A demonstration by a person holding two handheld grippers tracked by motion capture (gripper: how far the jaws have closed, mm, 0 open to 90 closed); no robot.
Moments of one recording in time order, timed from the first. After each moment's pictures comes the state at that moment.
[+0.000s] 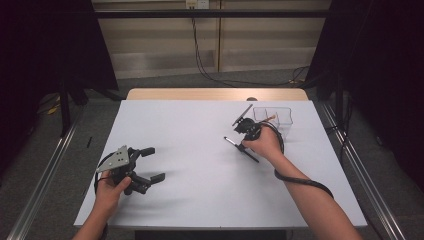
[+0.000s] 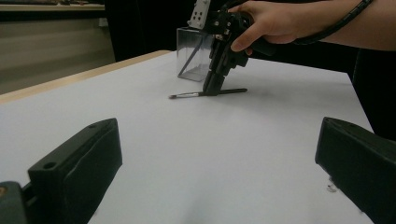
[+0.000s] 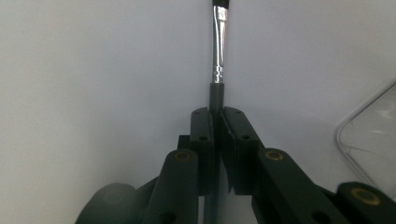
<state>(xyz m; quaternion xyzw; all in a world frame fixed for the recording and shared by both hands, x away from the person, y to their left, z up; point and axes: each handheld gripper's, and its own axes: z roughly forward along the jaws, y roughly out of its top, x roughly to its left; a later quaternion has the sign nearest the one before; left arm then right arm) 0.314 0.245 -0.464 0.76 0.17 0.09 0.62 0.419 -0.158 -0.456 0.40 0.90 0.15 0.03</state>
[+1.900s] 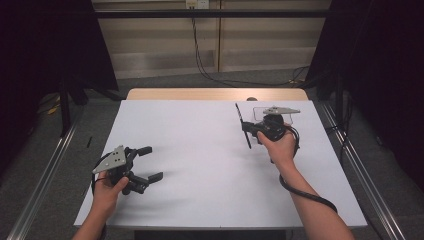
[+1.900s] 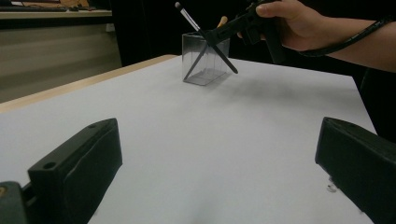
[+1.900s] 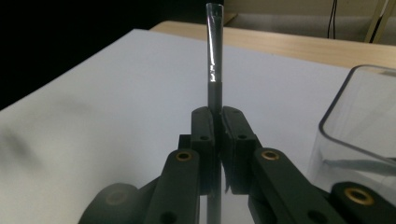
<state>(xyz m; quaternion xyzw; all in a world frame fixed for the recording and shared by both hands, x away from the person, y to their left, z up) 0.311 0.250 -0.460 0.75 0.17 0.10 0.63 0.375 -0.212 -0.427 0.45 0.72 0.51 0.14</state>
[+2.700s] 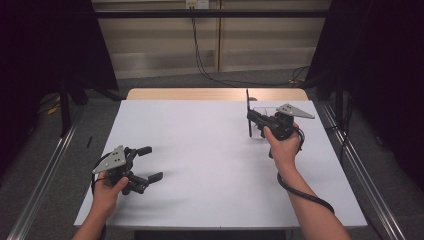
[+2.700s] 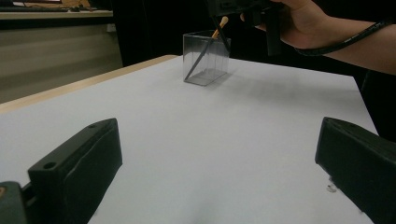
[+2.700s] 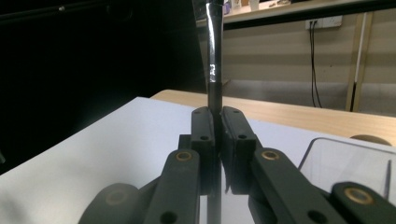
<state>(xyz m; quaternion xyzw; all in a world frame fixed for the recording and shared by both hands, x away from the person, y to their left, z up) 0.311 0.251 -0.460 0.75 0.17 0.10 0.63 0.366 -0.223 -0.415 0.43 0.64 0.60 0.21</state>
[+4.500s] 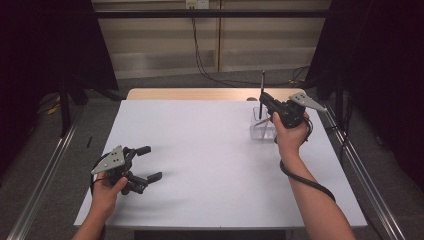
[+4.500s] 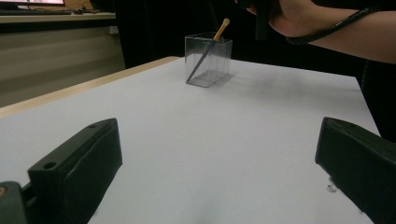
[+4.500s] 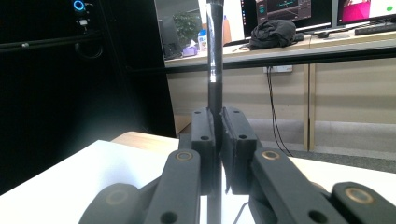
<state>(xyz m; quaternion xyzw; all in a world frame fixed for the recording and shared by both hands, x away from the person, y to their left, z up) 0.309 0.252 -0.458 0.75 0.17 0.11 0.63 0.384 -0.245 -0.393 0.44 0.58 0.62 0.29</state>
